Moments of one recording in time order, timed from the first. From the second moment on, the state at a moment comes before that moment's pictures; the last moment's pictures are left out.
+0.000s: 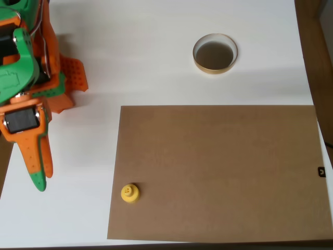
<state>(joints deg) 30.4 186.0 160.8 59.0 -10.6</state>
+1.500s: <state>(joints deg) 9.3 97.6 114.8 66.2 -7.2</state>
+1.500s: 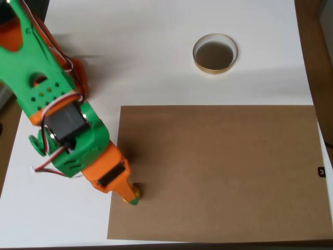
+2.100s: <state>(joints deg) 9.3 86.0 104.8 66.2 -7.7</state>
